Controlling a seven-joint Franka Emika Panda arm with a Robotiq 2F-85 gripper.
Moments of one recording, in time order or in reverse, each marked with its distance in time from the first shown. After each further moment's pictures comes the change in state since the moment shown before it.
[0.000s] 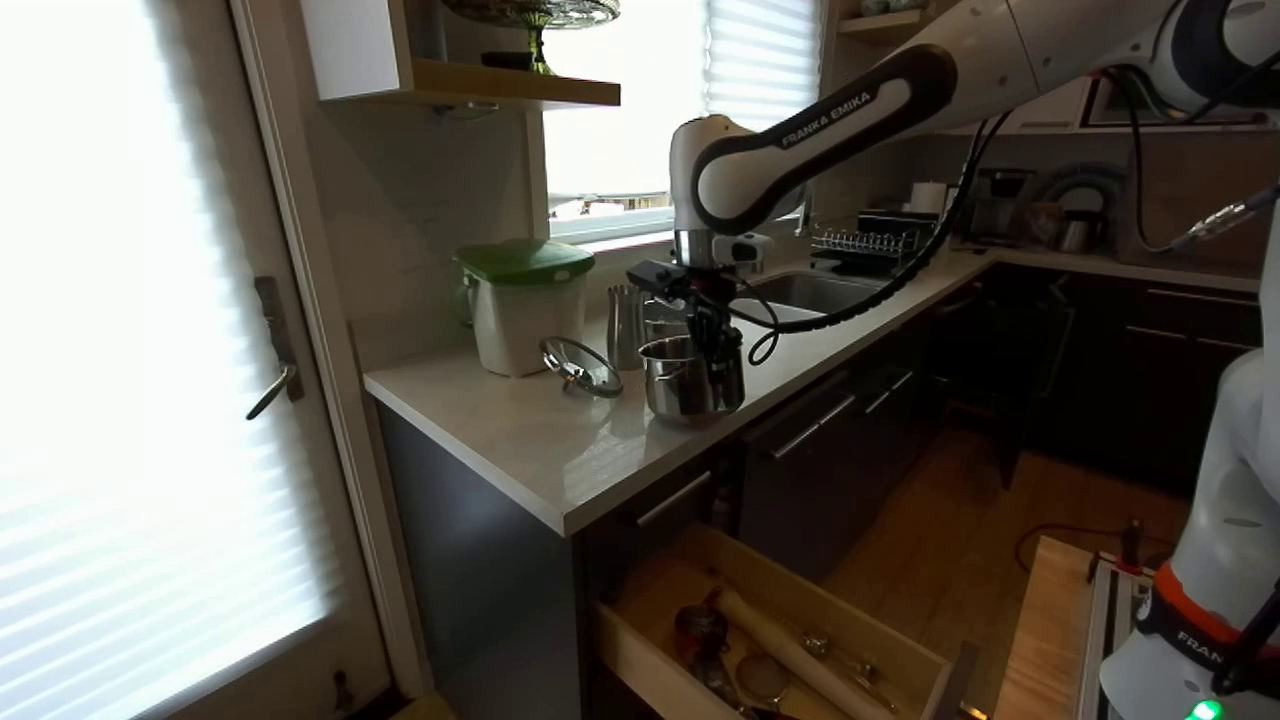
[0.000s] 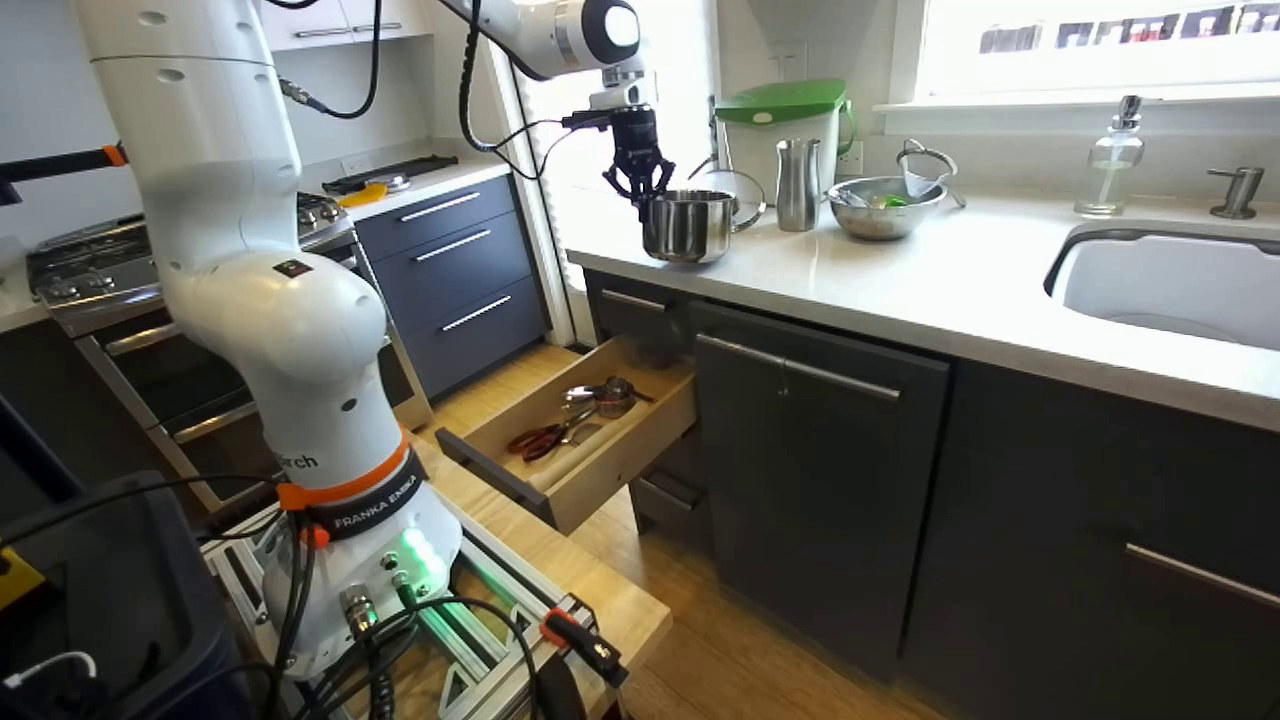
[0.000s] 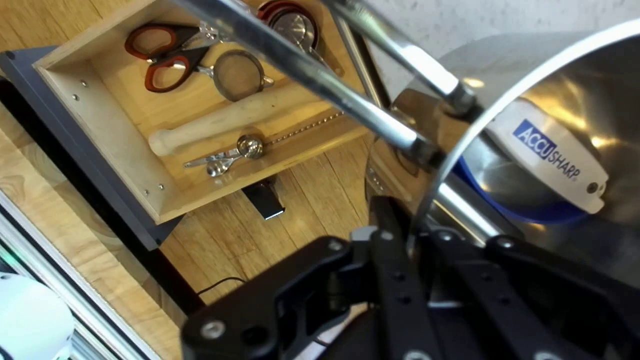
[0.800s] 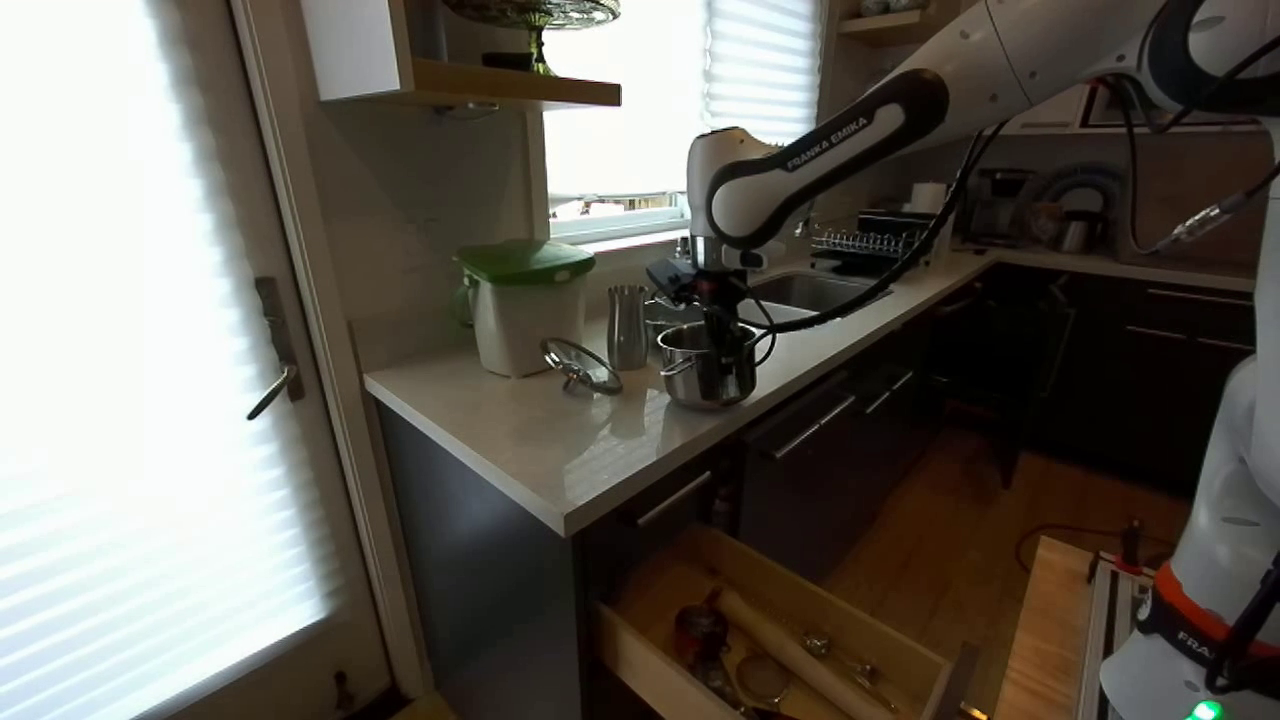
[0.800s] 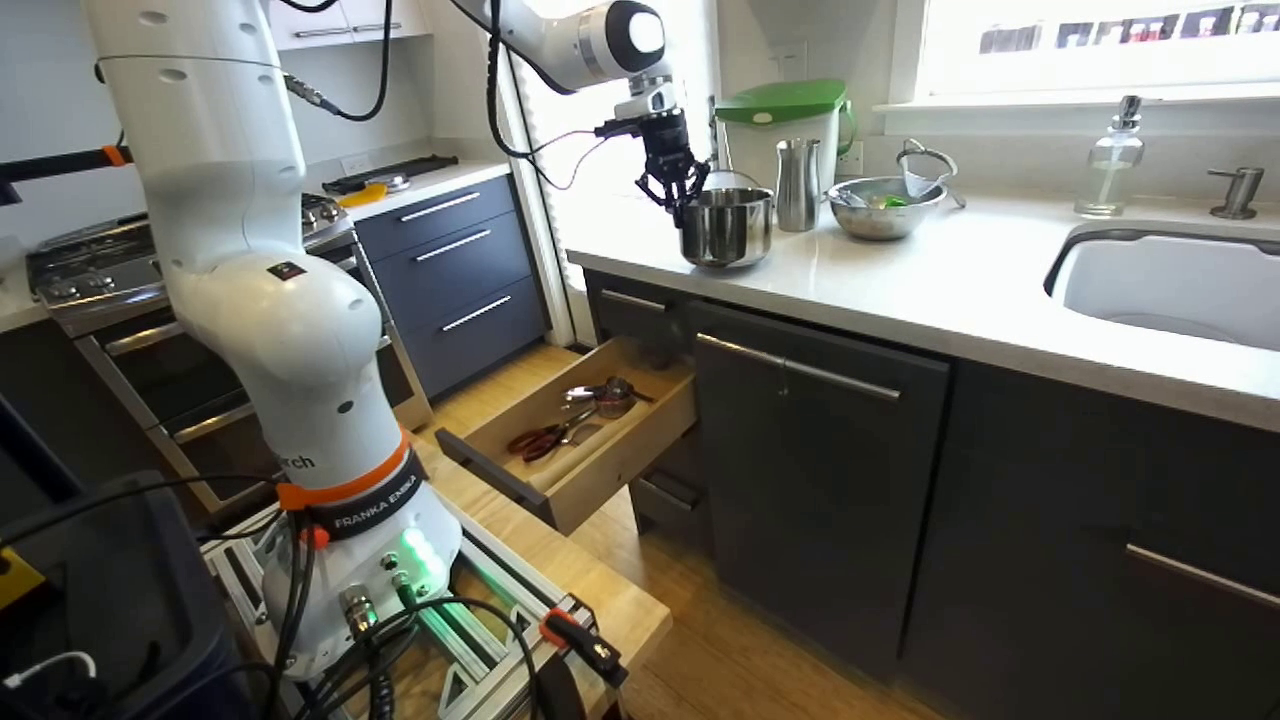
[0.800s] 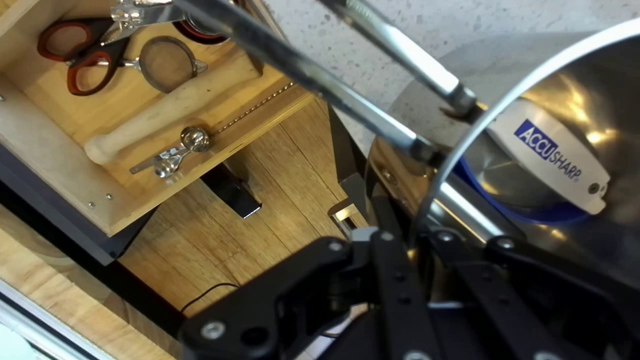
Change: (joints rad) arm -0.050 0.022 -0.030 -0.015 -0.073 0.100 0.094
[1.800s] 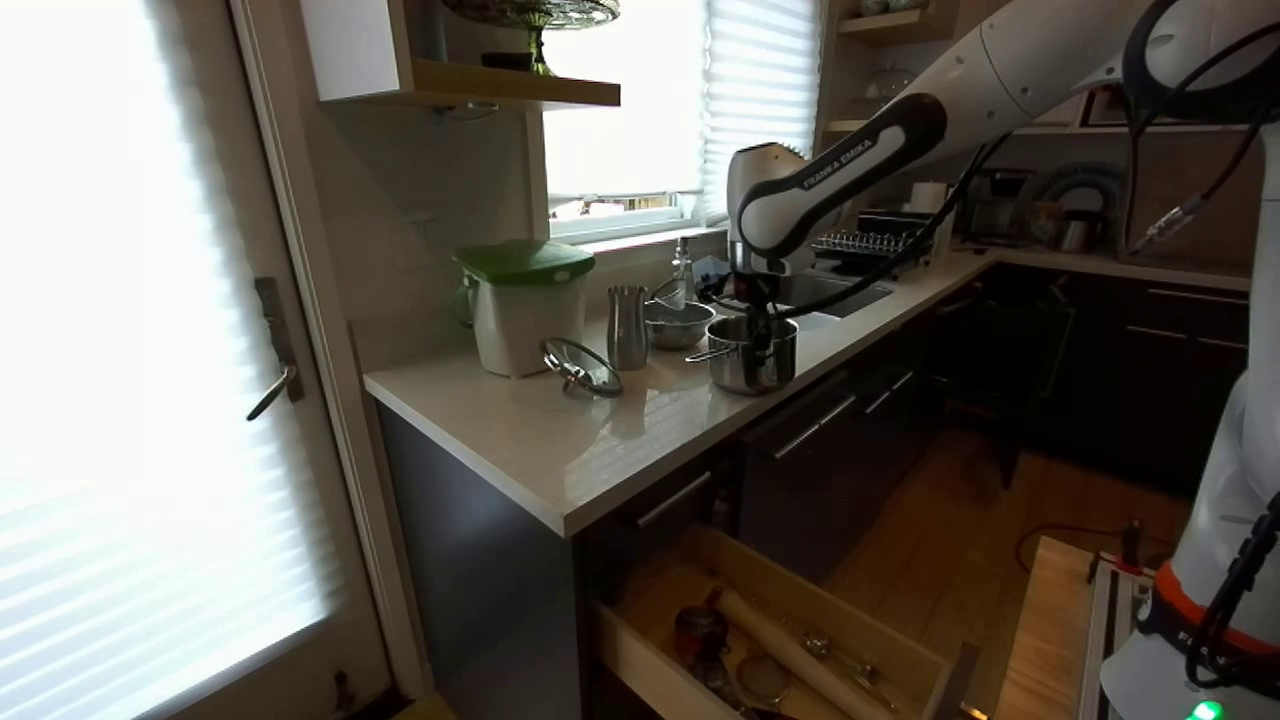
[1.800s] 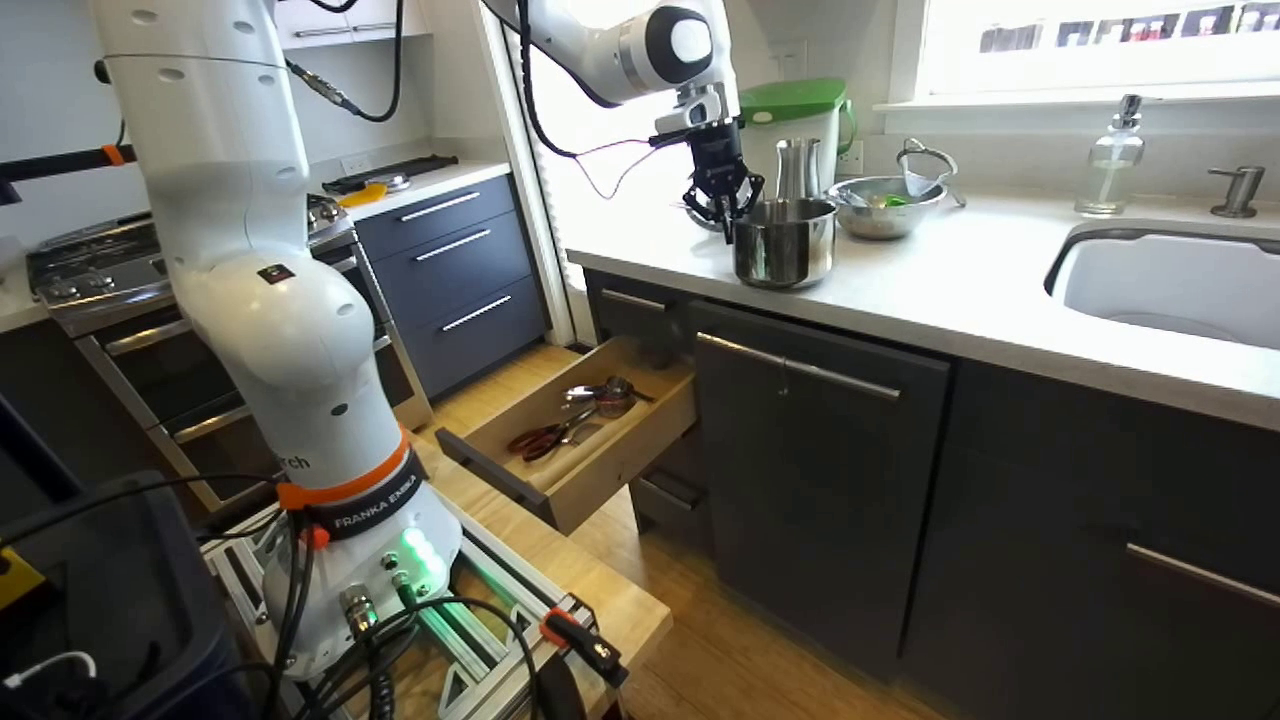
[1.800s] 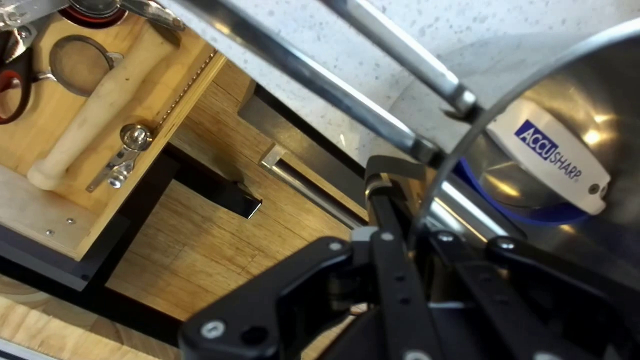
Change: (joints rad) arm -0.079 0.016 -0.085 -0.031 -0.030 0.079 0.132
